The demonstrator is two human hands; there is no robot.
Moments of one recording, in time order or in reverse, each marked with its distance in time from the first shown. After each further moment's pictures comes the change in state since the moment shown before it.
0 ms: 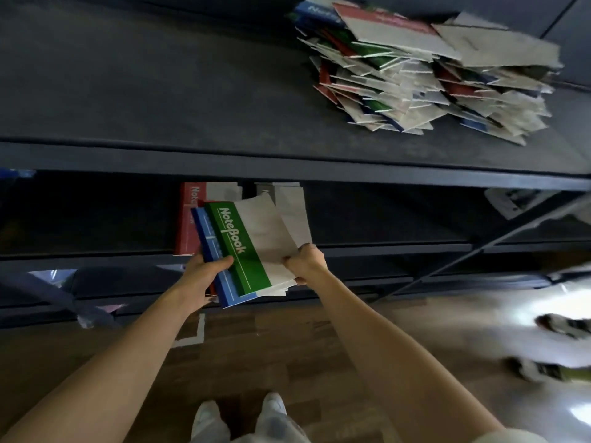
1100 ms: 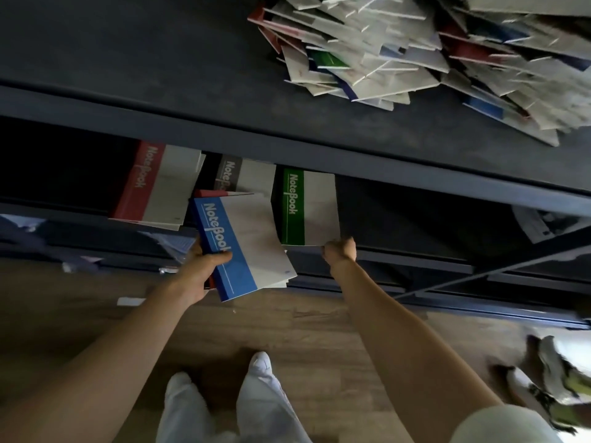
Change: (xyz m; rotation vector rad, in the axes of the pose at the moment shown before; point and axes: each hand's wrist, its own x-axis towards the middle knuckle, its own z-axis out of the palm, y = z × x) left_hand 0.030 -0.065 0.142 -0.040 0.194 -0.092; right_hand 0.144 0.130 -0.106 0.433 0.069 0.139
